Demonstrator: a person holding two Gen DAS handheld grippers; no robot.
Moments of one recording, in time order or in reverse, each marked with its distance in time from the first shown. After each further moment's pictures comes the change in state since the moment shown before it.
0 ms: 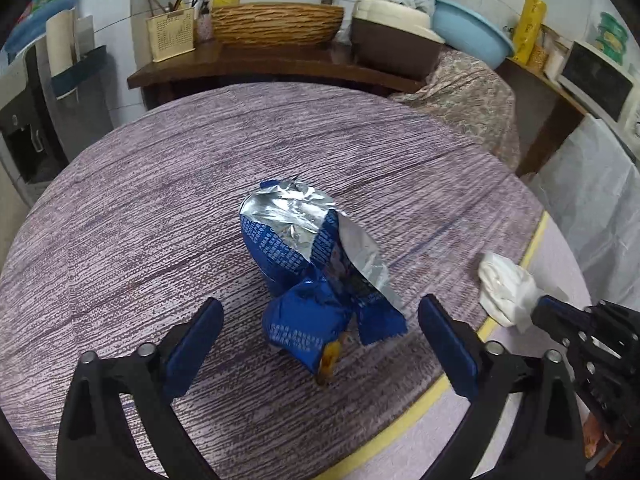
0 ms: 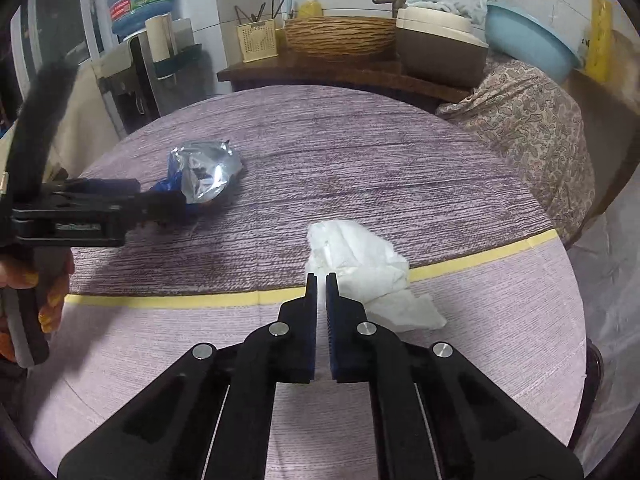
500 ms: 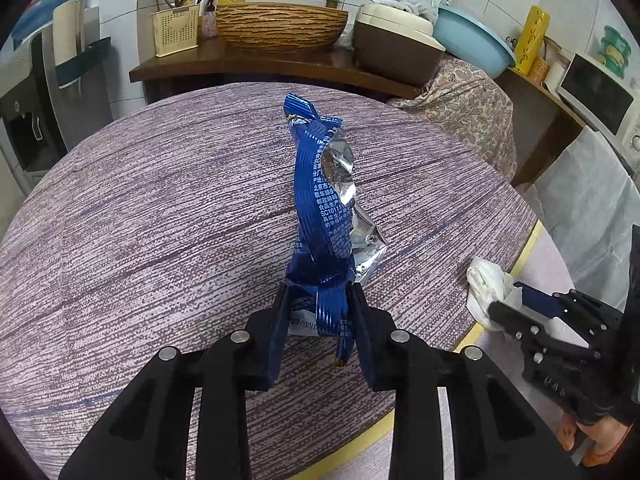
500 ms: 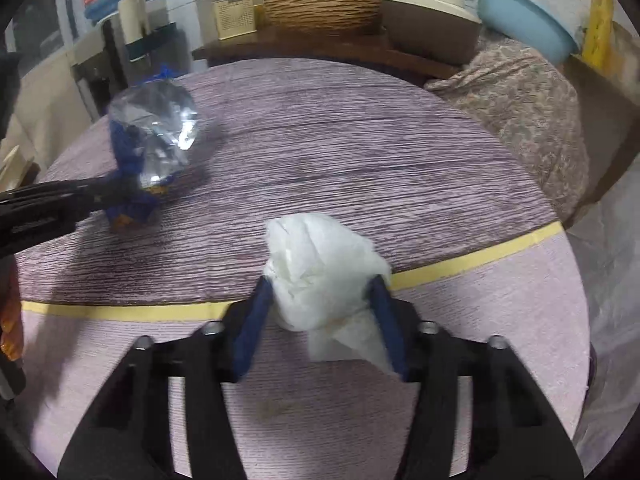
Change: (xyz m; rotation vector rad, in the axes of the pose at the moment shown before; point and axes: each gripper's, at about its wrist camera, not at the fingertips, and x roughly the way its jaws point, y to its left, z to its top) left arm -0.014 0.002 -0.008 -0.039 -0.028 -0.049; right arm 0.034 -0.013 0.006 0.024 0.062 -0.067
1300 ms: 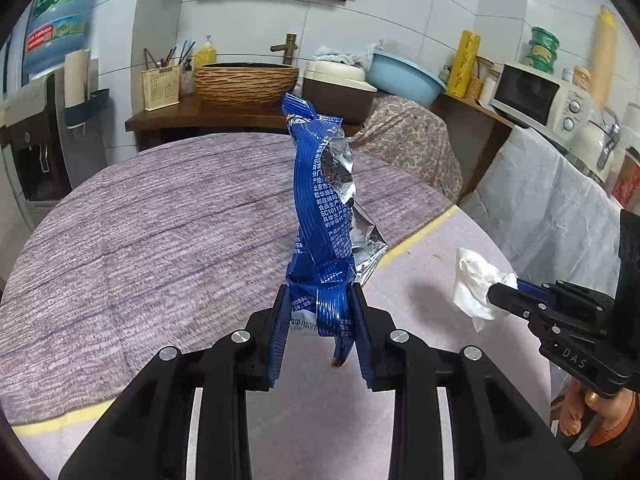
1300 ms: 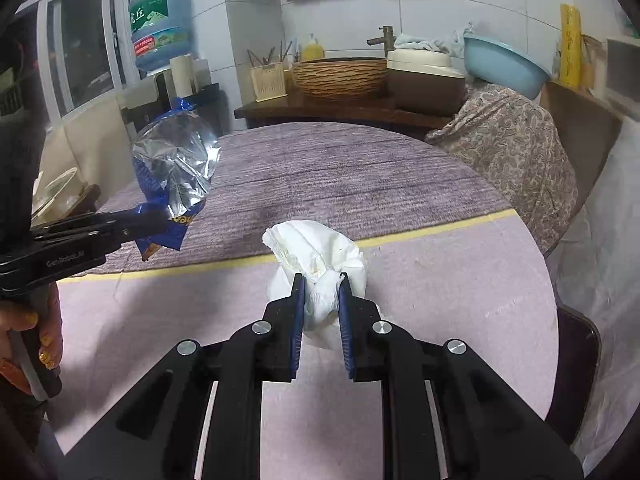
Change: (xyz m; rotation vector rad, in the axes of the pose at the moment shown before) left arm -0.104 -0.046 -0.082 0.104 -0.194 -0.081; right arm -0.143 0.020 -0.091 0.023 -0.235 0.090
